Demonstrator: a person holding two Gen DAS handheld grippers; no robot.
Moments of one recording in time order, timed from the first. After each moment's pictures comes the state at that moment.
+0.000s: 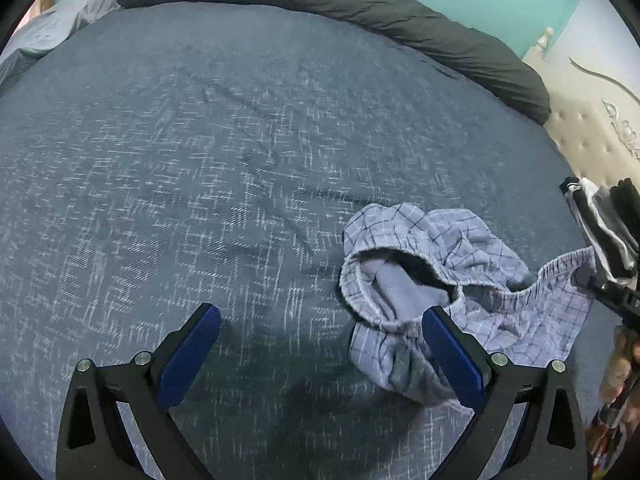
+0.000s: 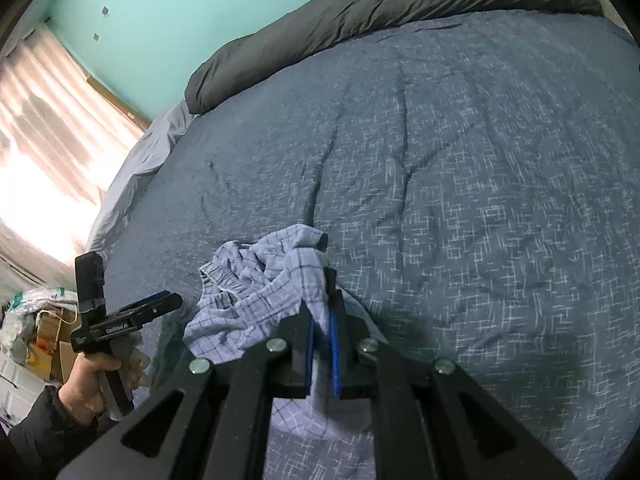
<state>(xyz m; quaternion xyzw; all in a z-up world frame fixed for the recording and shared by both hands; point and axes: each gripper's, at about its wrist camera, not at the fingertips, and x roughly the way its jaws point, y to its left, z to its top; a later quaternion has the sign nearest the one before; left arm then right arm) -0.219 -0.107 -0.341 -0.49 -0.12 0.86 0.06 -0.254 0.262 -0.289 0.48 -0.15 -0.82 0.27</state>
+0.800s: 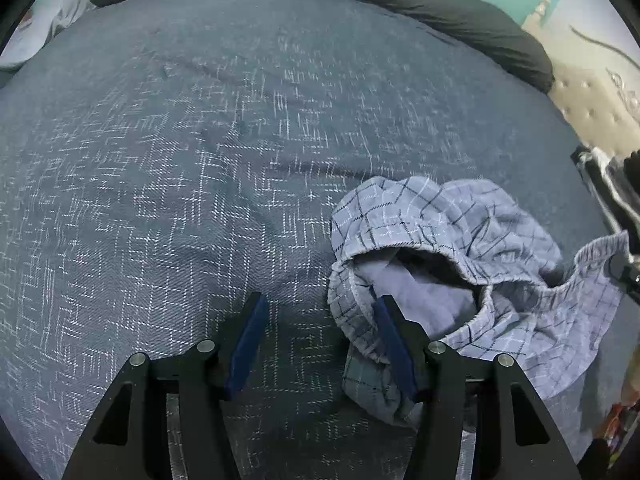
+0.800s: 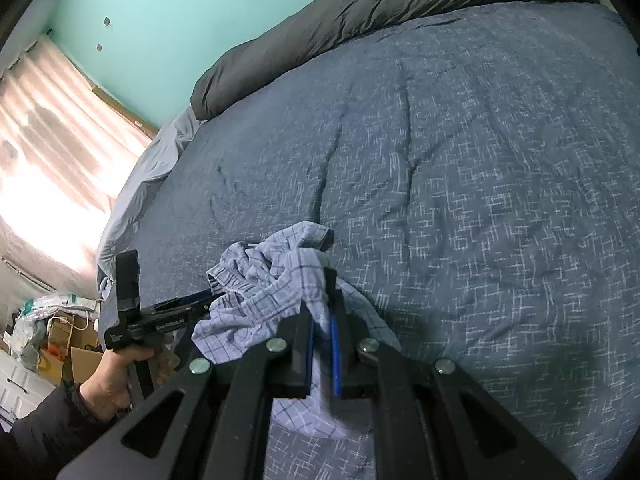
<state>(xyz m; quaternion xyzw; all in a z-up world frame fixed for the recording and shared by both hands) -0.243 -0.088 -0.380 -0.53 -0.09 0.84 0.07 -0.251 0.264 -0.294 0.47 -0.17 -0.82 0.28</state>
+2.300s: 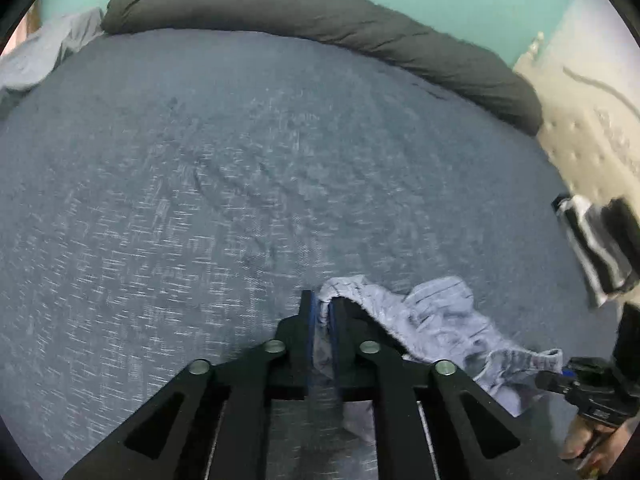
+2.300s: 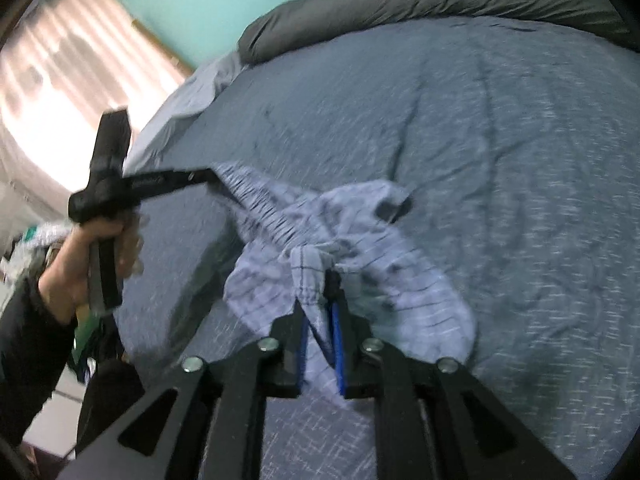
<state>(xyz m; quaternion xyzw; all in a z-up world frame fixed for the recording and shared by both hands) -0.266 -0.127 -0.284 -0.48 -0.10 0.87 0.07 -0.224 0.200 -0.292 0.50 -0.07 -0.79 0.36</state>
